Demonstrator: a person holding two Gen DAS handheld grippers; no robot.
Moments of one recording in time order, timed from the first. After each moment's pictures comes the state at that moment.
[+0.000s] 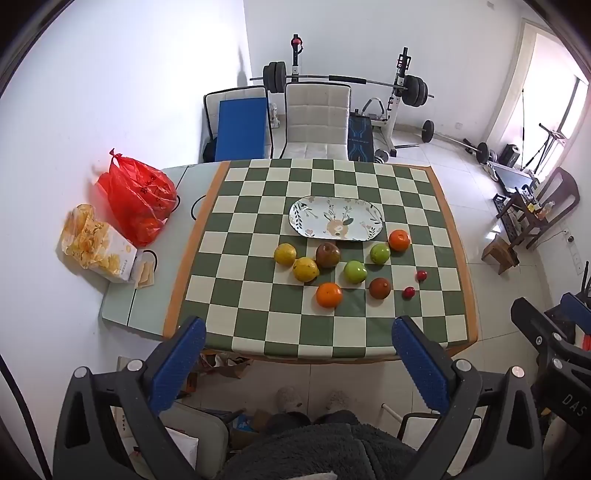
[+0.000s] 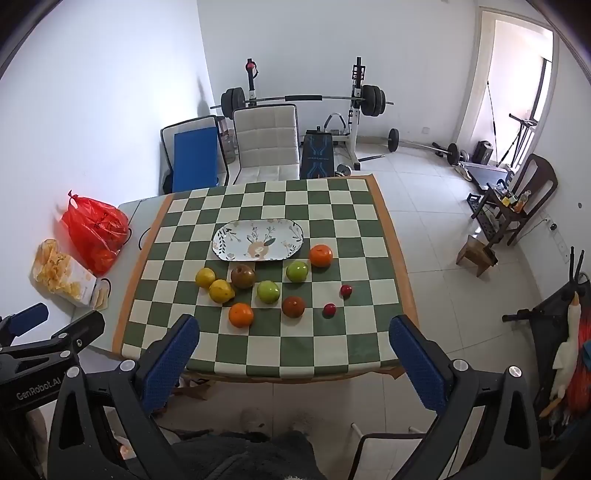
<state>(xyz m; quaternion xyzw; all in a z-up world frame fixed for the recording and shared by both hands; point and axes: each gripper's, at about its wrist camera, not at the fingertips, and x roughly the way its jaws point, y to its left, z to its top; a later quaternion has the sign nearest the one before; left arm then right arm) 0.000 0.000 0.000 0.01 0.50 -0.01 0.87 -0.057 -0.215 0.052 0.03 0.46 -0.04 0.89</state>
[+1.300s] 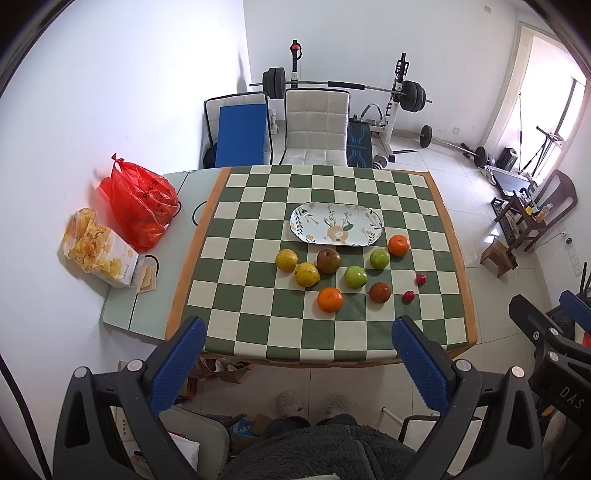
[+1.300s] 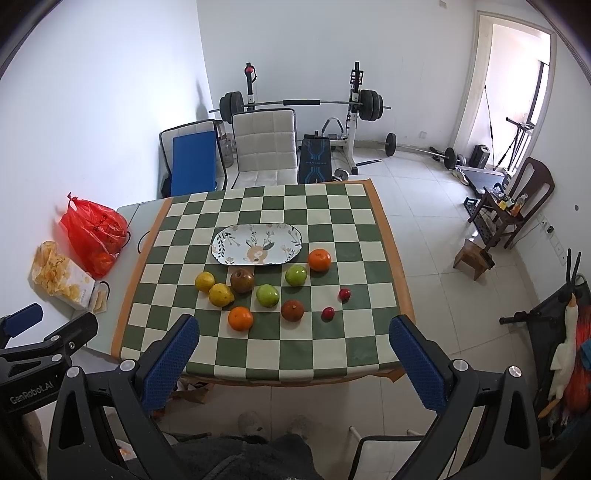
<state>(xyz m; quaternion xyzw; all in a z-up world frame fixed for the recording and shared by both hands) 0.002 -0.003 0.013 0.01 0.49 -0.01 0.87 -0.059 -0.208 0.064 0.02 0.46 -0.05 0.89</state>
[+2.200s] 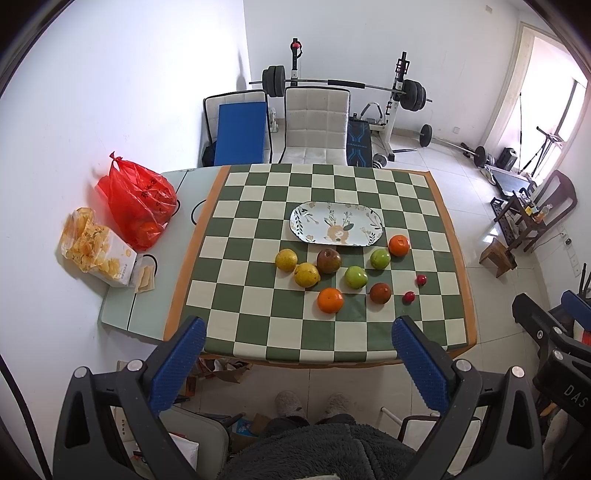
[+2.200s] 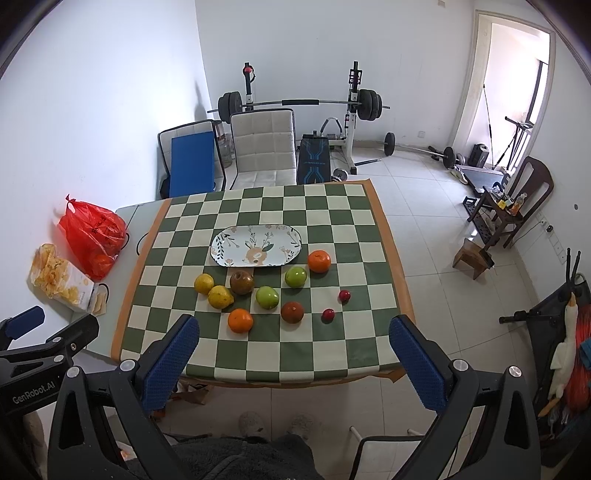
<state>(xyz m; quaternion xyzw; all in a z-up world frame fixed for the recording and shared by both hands) 0.001 -0.002 0.011 0.01 0.49 -0.01 0.87 -0.058 -0.205 0.069 0.02 0.46 -0.05 0.89</state>
